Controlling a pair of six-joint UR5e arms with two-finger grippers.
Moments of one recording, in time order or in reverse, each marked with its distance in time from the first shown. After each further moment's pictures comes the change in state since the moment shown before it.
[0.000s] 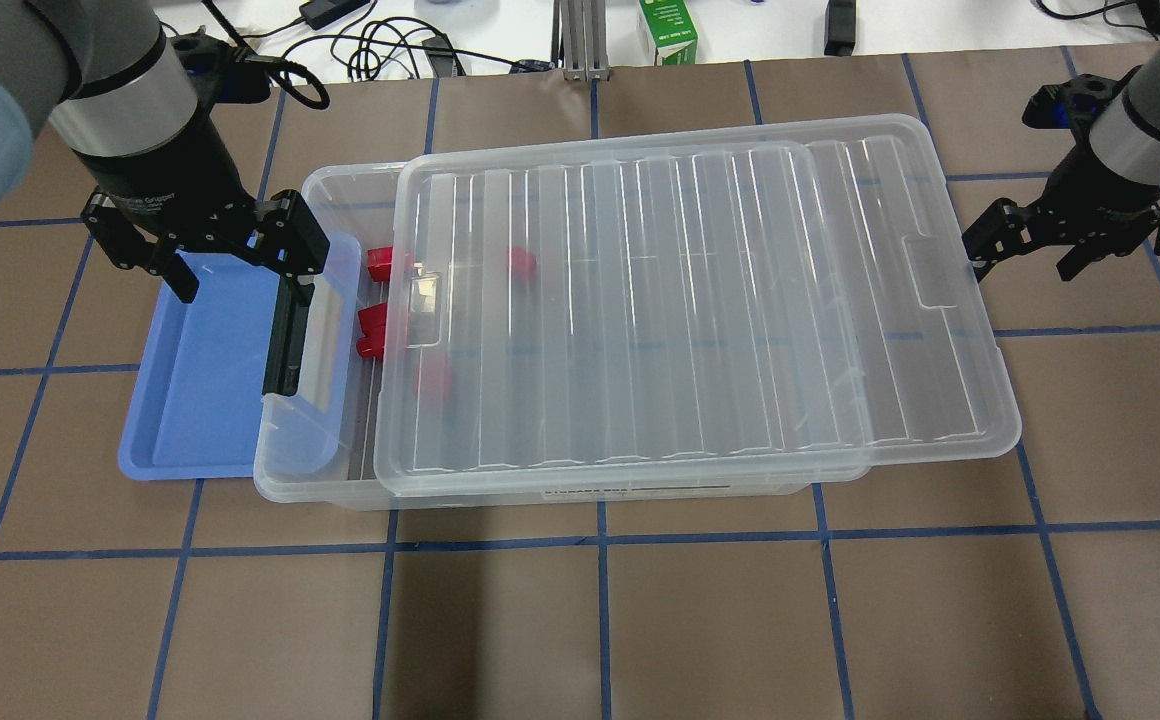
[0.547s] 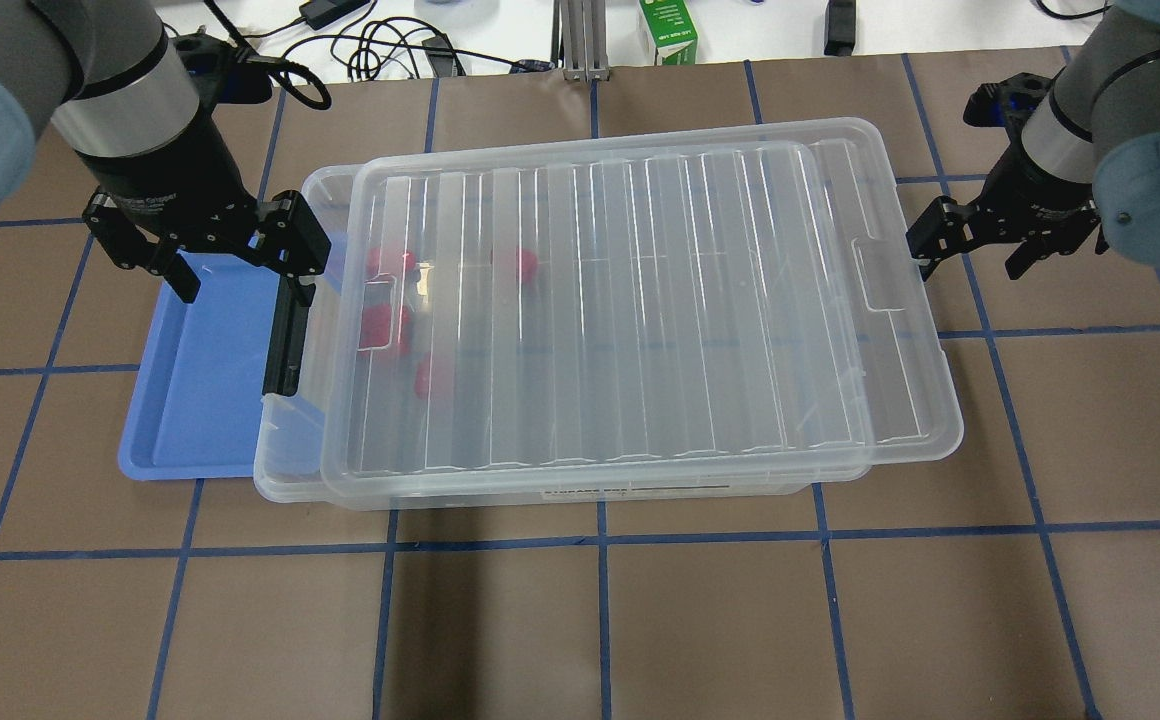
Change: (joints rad) left arm 0.000 0.000 -0.001 0.001 0.001 0.000; right arm 0.084 -0.002 -0.001 -0.002 0.000 0.076
